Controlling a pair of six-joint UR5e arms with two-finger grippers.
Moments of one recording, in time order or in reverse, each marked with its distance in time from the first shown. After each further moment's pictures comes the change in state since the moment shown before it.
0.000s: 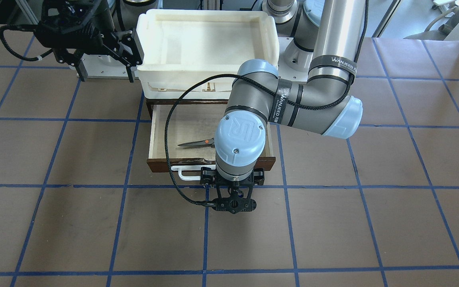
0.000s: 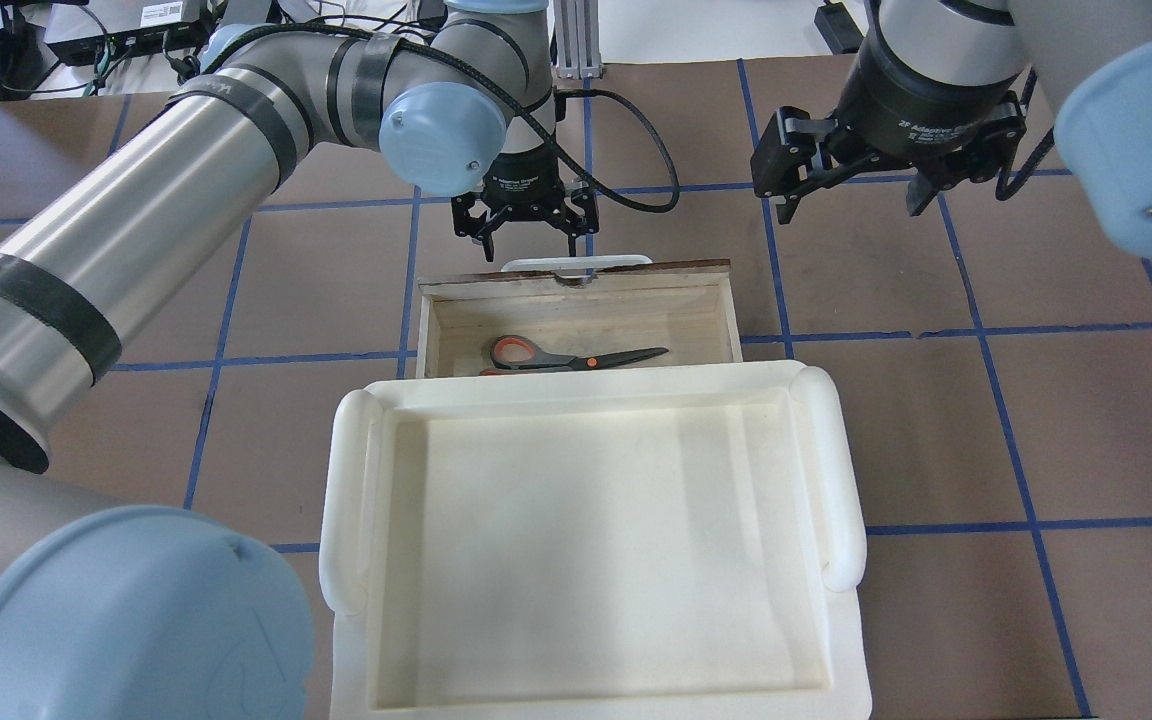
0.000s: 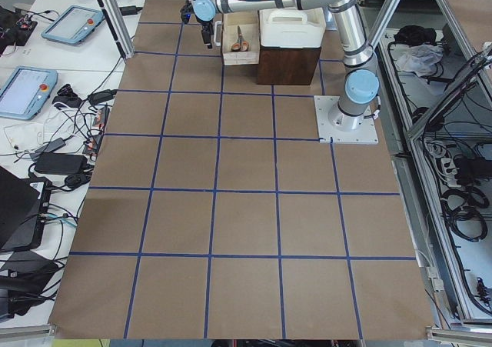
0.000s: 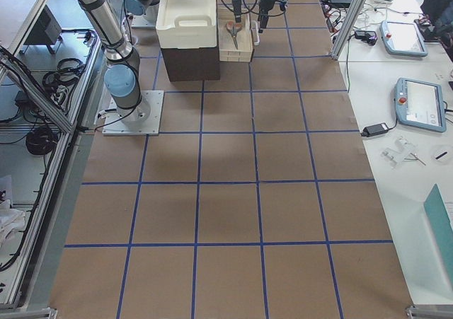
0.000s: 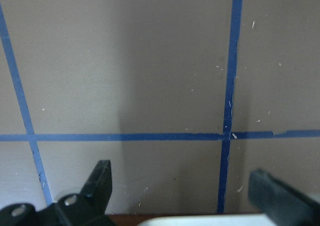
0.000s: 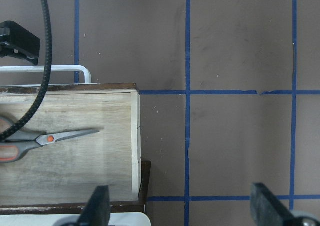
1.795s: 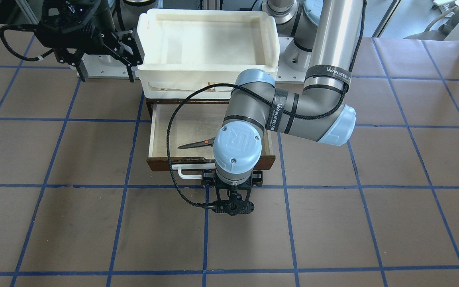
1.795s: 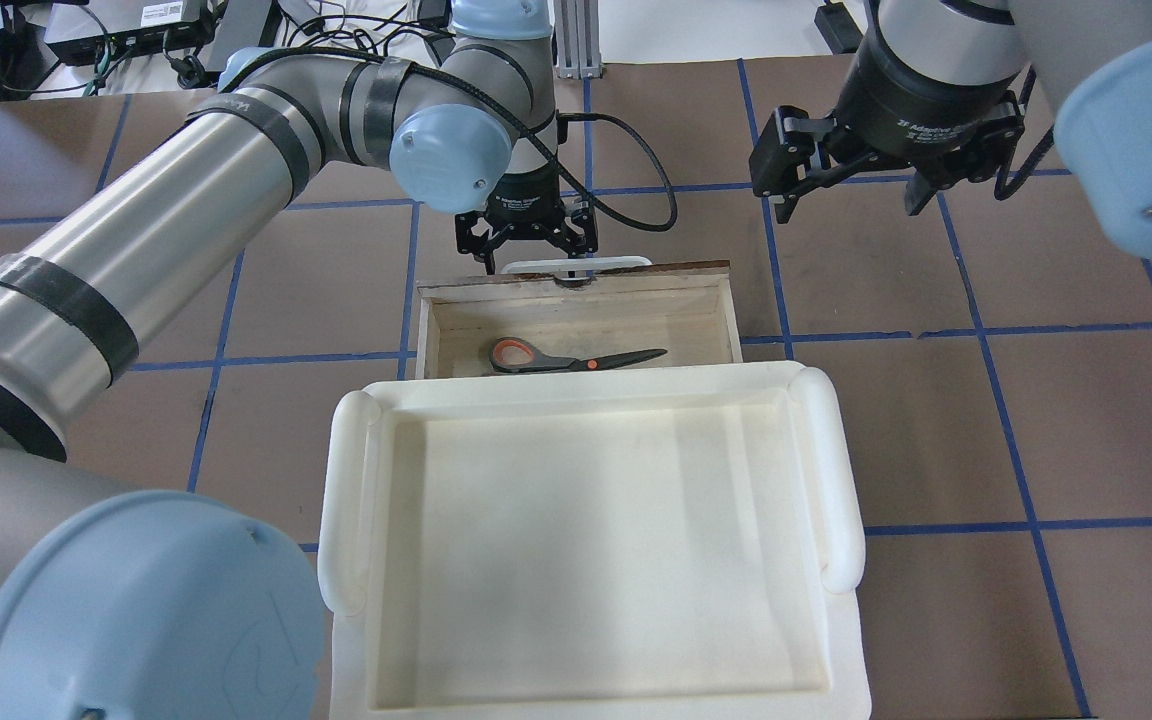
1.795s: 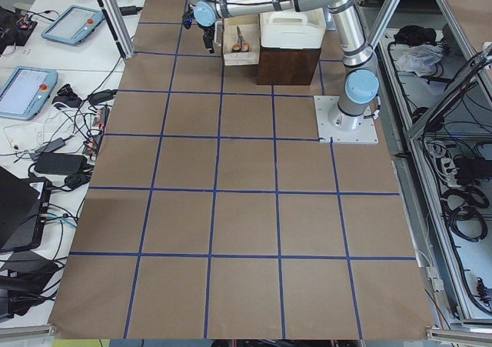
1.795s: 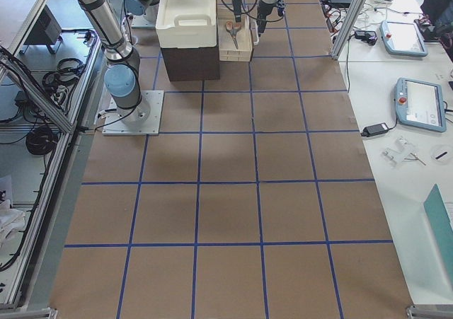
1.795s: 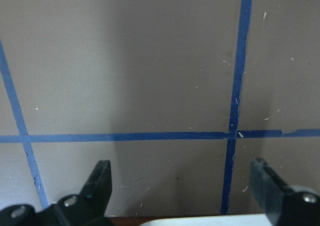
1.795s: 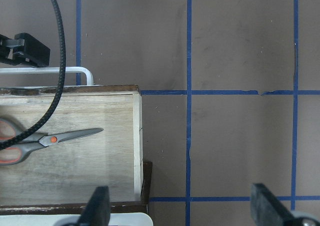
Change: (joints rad) left arm -0.005 -0.024 -0.034 0.013 0.007 0.005; right arm 0.000 0.000 0.000 -0.001 0.003 0.000
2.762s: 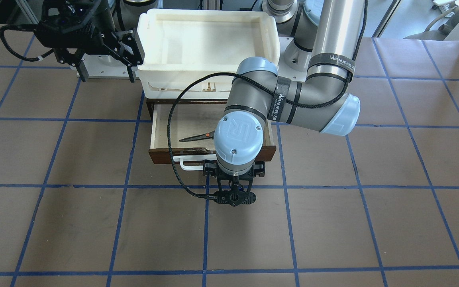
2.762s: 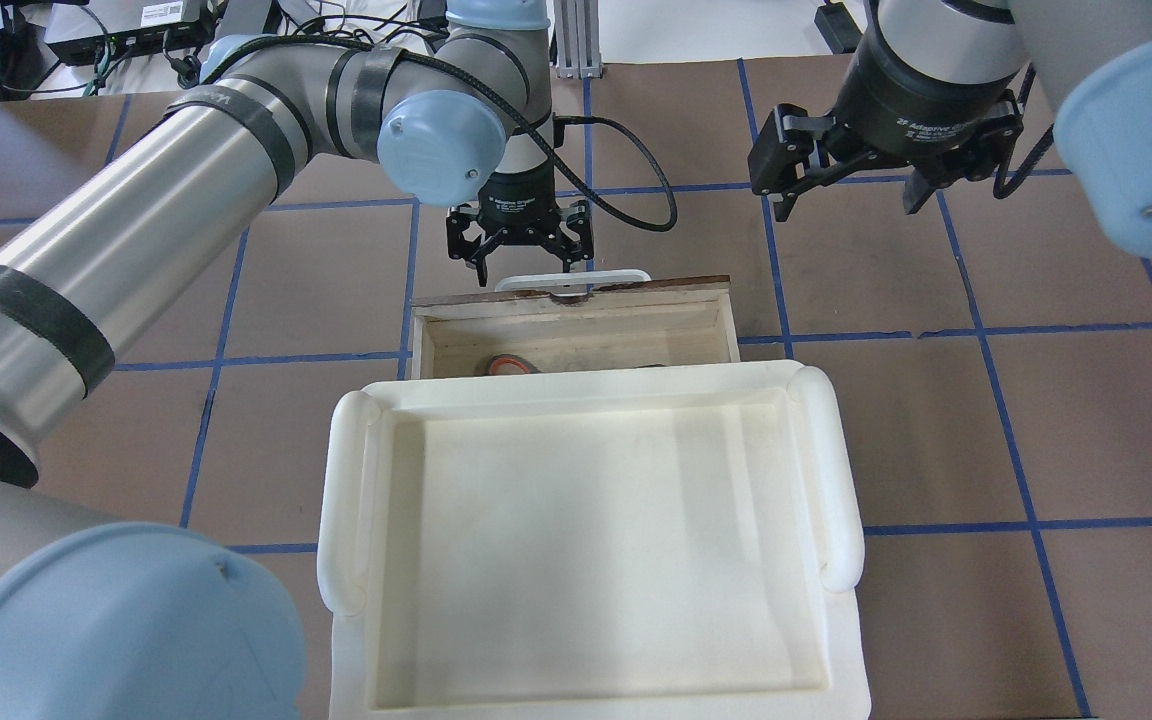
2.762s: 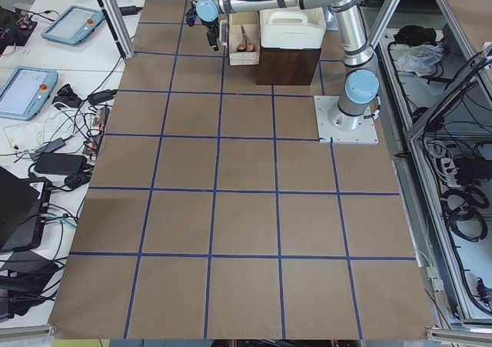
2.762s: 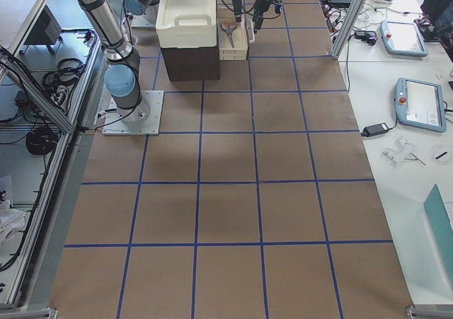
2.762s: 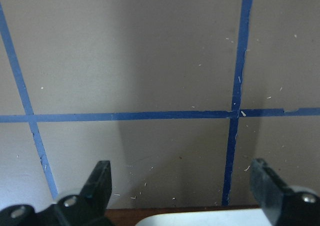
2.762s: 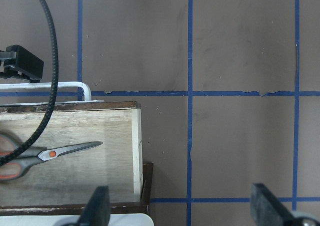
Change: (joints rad) left arm -0.002 0.038 -0.005 -0.081 0.005 0.001; right arm 0.000 0.000 0.000 -0.004 0.003 0.000
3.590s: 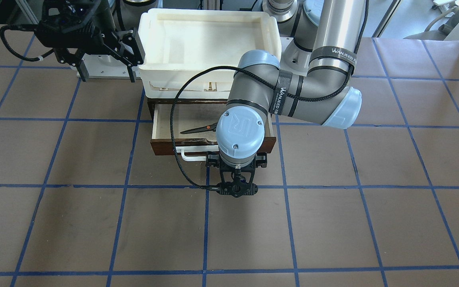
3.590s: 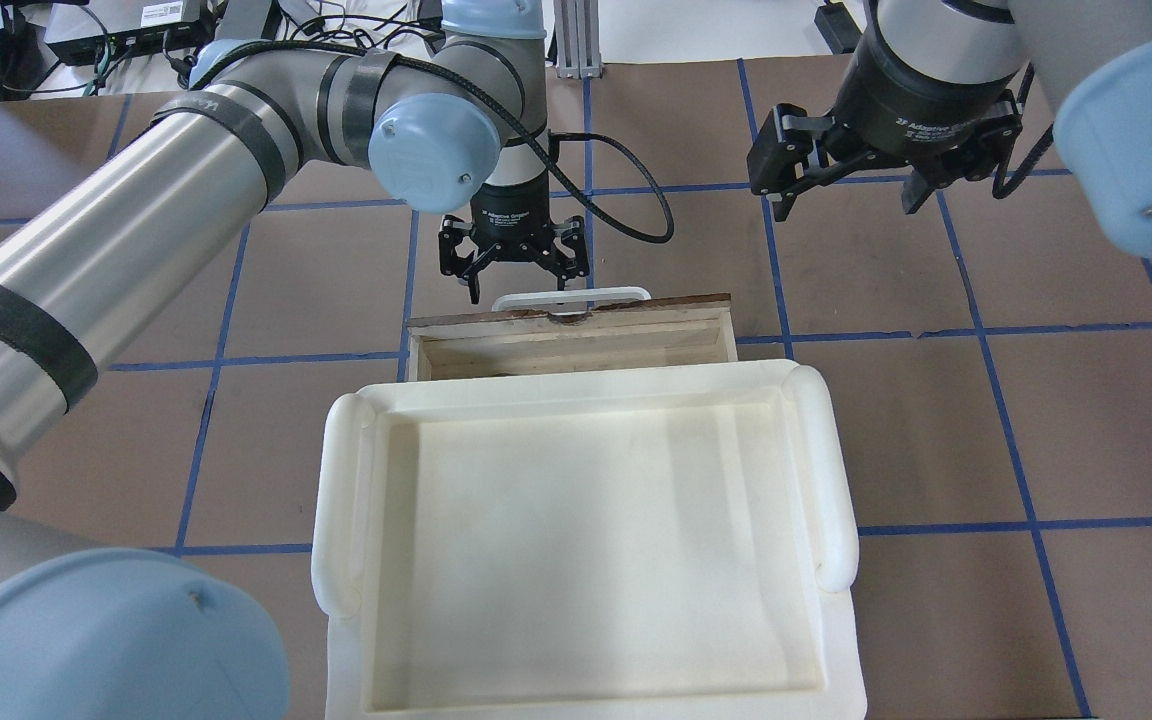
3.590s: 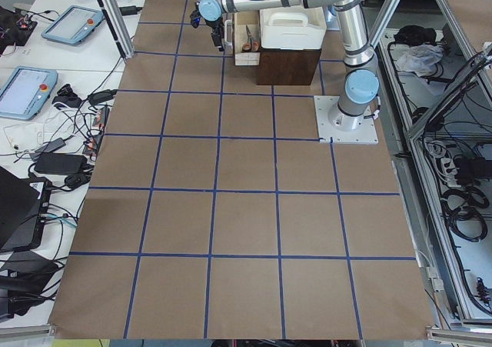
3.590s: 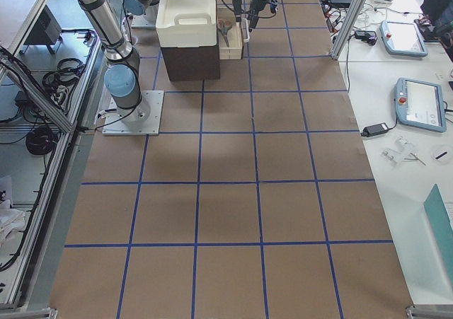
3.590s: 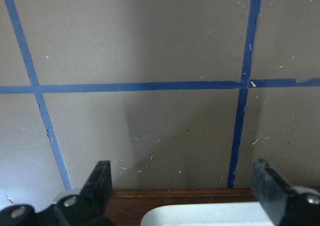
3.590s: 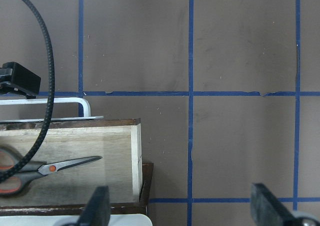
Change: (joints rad) left arm 0.000 0.029 -0.041 -0.042 0.000 0.000; right arm 0.000 0.000 0.000 0.000 0.003 0.000
